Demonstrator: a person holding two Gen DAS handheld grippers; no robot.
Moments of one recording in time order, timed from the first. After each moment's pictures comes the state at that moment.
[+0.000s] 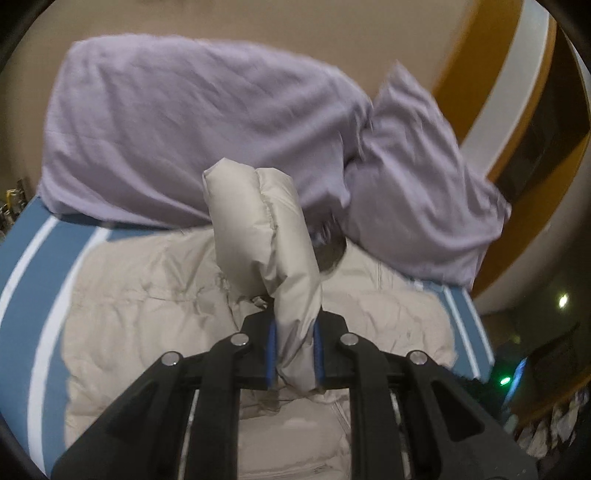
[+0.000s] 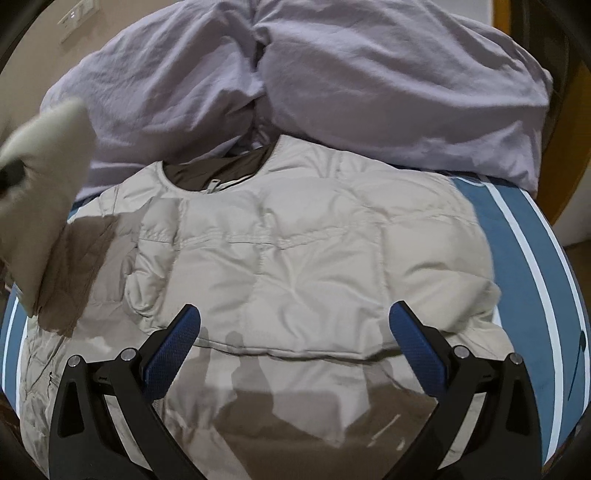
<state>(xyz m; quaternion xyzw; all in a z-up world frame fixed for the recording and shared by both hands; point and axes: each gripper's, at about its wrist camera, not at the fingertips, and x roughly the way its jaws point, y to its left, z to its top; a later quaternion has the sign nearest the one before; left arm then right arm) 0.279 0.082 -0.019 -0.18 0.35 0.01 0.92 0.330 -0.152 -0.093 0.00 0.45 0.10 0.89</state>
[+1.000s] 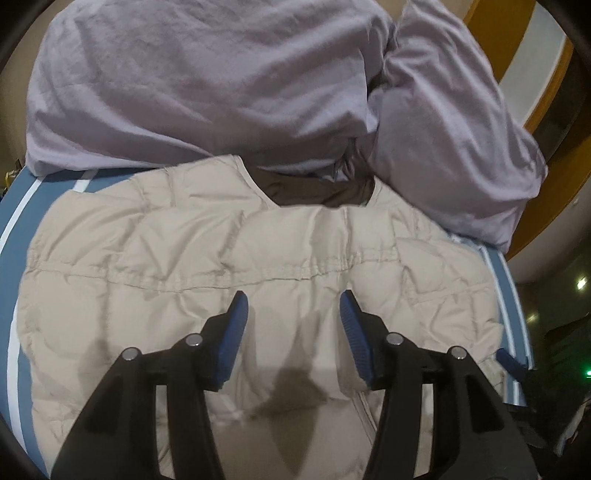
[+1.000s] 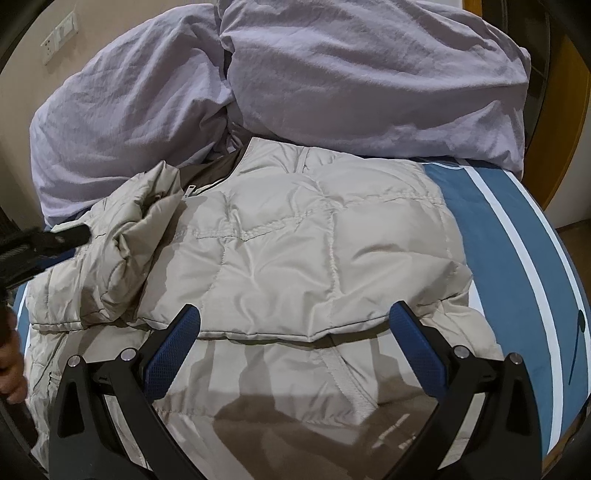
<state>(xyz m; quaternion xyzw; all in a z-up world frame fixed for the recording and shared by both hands) 0.323 0.058 -0.085 -0.16 0.44 0.04 0.88 0.323 -0.185 -0.095 0.02 0.45 0.09 0.89</state>
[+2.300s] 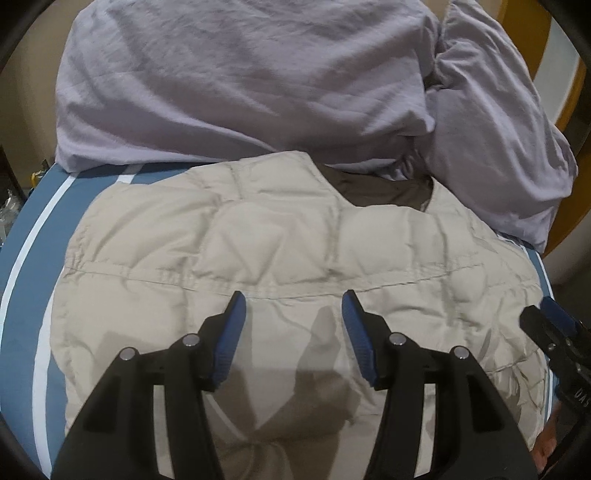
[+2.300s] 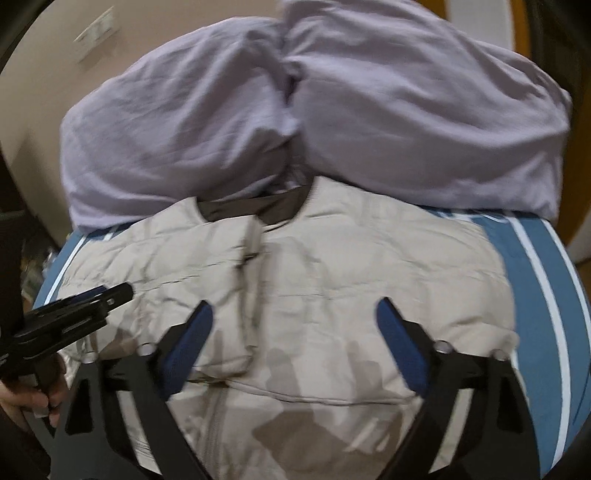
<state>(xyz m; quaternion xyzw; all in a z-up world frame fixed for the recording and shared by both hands) 0.308 0.103 -0.109 -0.14 0.44 0.10 0.88 0.346 -0.121 -0.072 0.01 0.41 0.16 0.90</state>
